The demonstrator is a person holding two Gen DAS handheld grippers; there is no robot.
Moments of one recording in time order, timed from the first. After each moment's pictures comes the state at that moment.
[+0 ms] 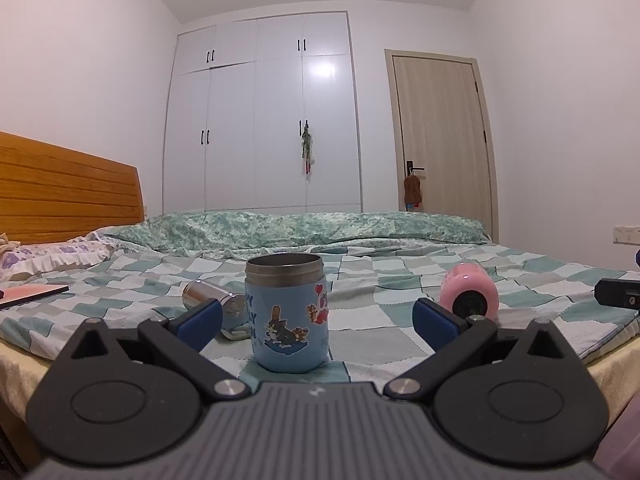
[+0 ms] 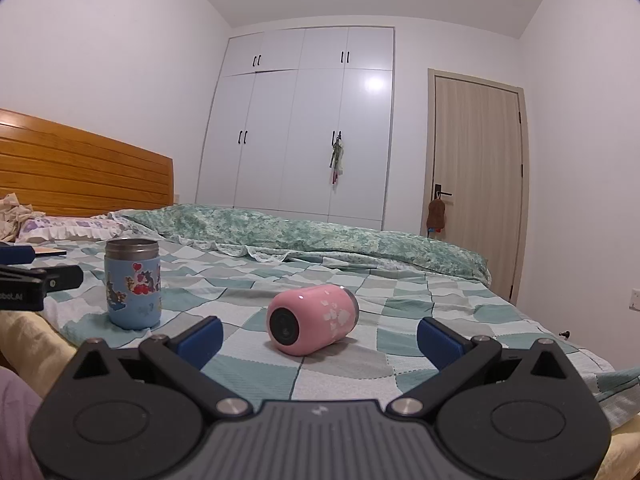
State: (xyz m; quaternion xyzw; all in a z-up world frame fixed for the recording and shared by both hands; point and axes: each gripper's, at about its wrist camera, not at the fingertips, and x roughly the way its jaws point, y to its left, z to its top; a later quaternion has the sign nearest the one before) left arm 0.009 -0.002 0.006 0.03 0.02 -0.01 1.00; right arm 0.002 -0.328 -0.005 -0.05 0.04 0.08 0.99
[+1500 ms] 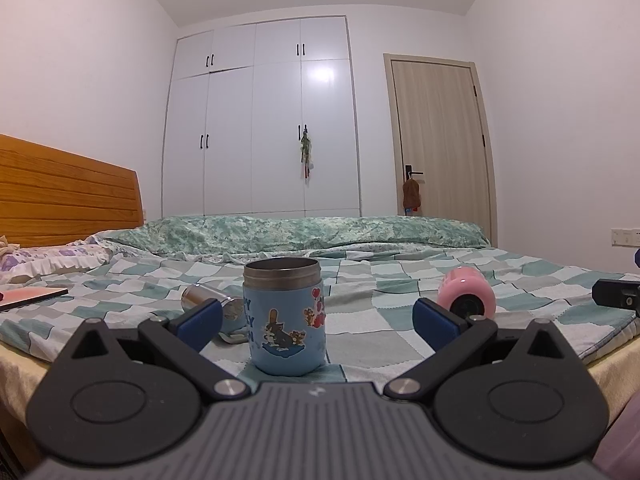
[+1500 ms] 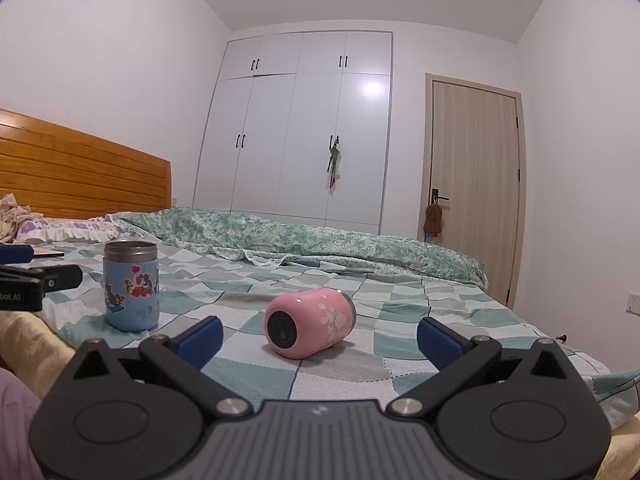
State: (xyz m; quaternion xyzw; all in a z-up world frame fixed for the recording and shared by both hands) left arm 0.007 0.000 0.005 0.02 0.01 -0.02 1.00; right arm 0.001 -0.331 -0.005 -0.05 0.03 0.08 1.00
